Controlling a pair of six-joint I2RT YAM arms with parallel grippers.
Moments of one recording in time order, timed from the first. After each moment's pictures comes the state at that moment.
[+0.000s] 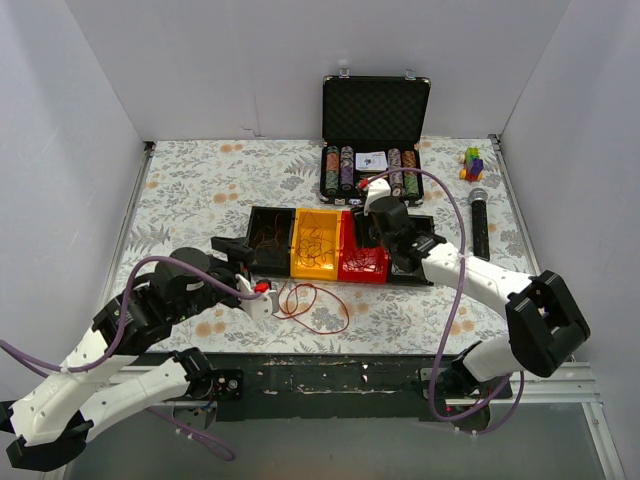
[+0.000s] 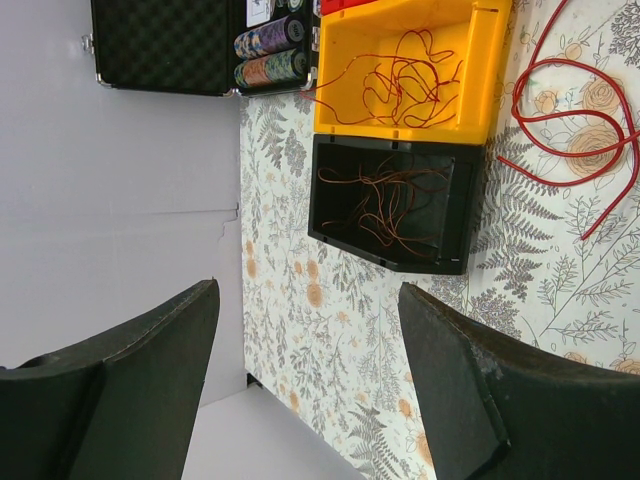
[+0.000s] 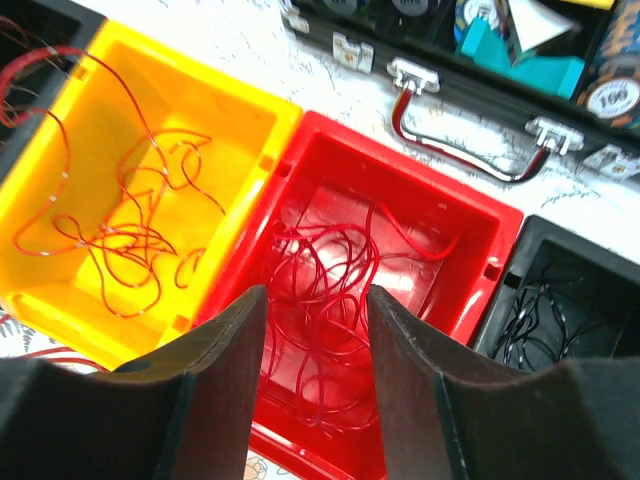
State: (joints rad) left arm -0.87 0.65 1.02 -0.84 -0.09 1.07; right arm 0.69 1.43 0.87 -0.02 0.20 0.19
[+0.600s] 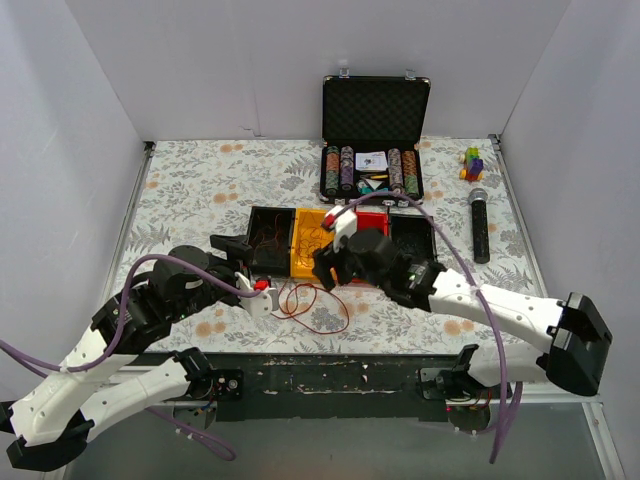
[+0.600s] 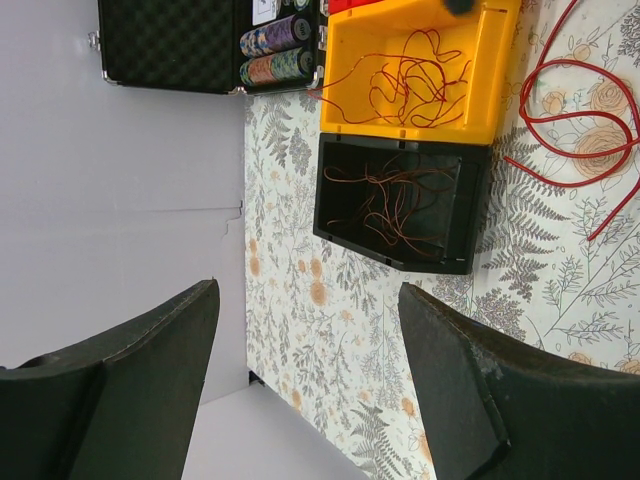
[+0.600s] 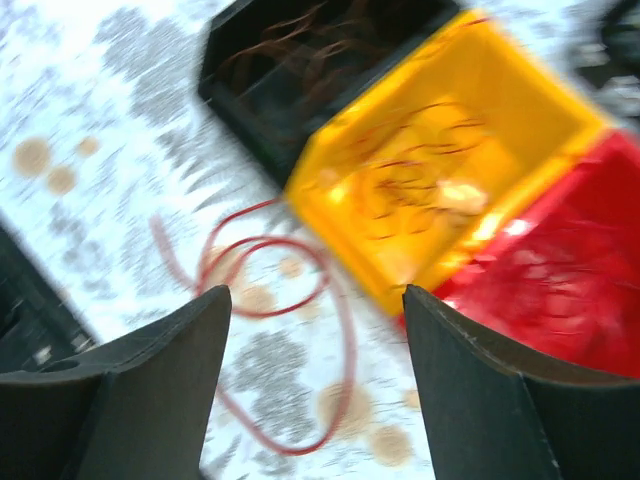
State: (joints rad) left arm -0.86 0.67 1.04 -0.84 -0.09 1.07; right arm 0.99 1.24 0.90 -0.12 0.16 0.18
